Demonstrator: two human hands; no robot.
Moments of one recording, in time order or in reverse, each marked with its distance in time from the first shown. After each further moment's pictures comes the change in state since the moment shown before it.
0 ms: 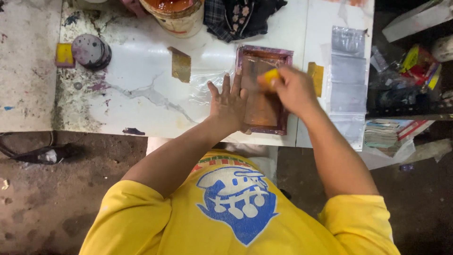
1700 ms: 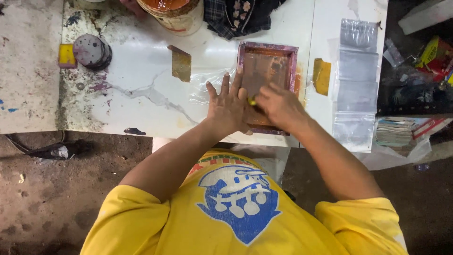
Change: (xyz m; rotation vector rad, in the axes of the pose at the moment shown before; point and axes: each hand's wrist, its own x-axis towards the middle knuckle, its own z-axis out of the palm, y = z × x) left_hand 0.013 -0.004 0.024 -0.009 0.068 0.010; right_hand -0.018 -0.008 0.044 -0.012 -0.050 -0.559
